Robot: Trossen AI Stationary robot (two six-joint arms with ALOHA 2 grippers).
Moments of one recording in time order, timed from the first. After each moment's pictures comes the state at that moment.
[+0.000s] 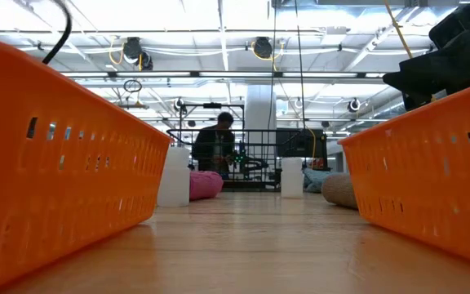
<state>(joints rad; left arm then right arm) -0.60 1.38 0.14 0.47 -0.62 -0.64 0.15 0.08 0.02 0.04 0.08 0.12</state>
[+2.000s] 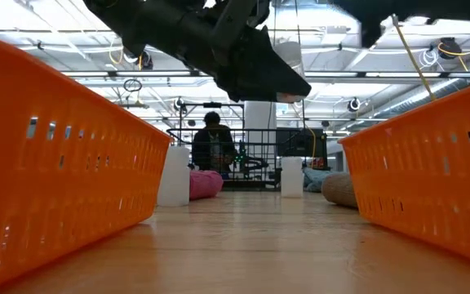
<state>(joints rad) -0.17 1.86 1.08 0.37 -0.08 0.03 0.15 0.79 0.42 0.46 0.08 0.17</state>
